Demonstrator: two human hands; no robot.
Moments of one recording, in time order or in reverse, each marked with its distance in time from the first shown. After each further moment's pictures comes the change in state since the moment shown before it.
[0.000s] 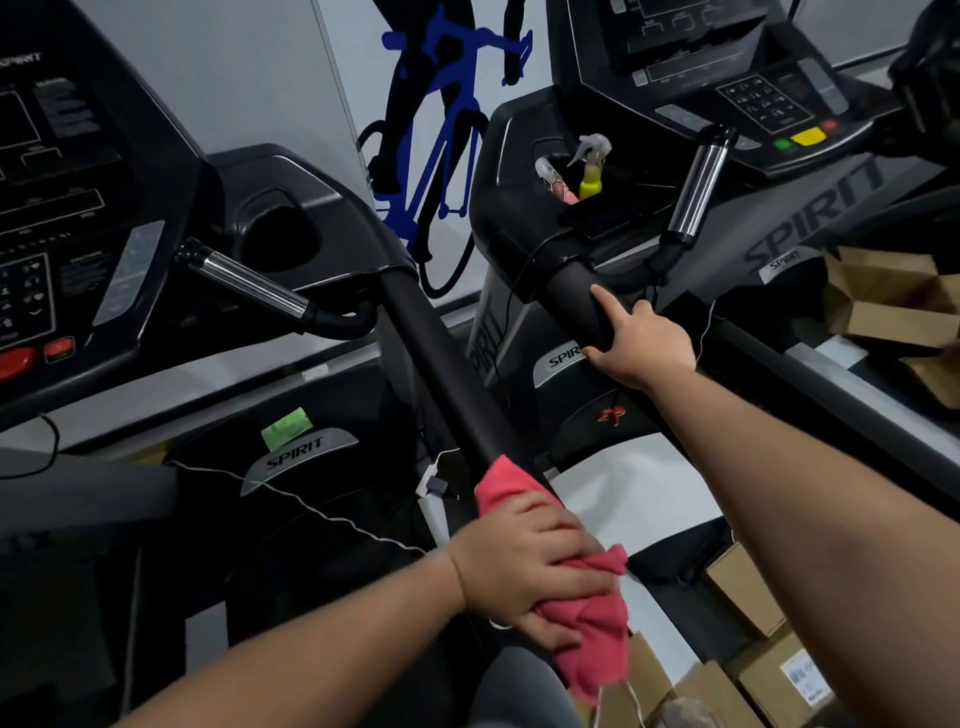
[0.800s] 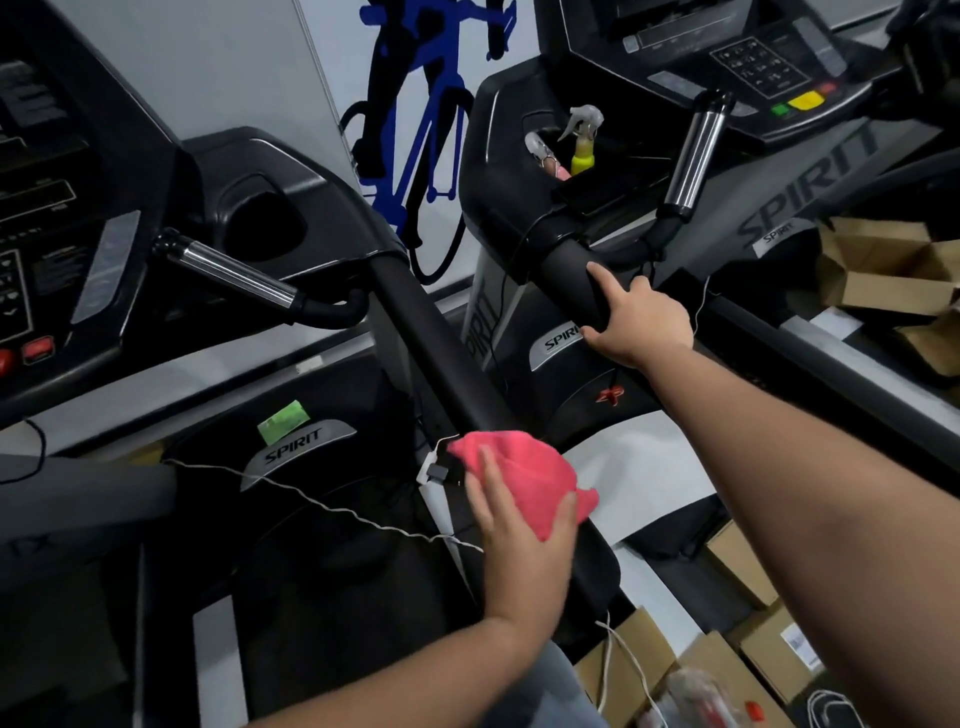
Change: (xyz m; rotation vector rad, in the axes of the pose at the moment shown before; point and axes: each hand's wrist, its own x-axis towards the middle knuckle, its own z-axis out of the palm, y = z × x) left_hand 0.034 0.061 0.003 -0.665 0.471 -1.528; right_hand 0.001 -0.002 0.003 -0.015 0.018 0.032
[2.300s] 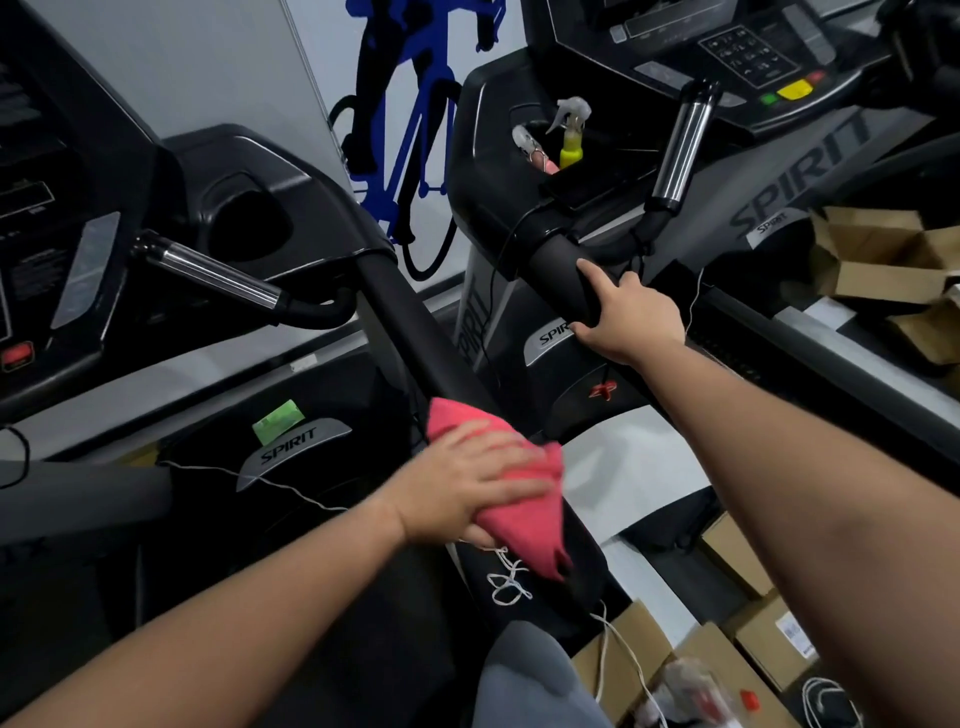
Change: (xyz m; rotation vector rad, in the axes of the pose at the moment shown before) left_hand 0.117 -0.021 -0.071 0.907 -0.526 1.434; right_hand 0.001 0.005 0.003 0.028 0.014 -0.031
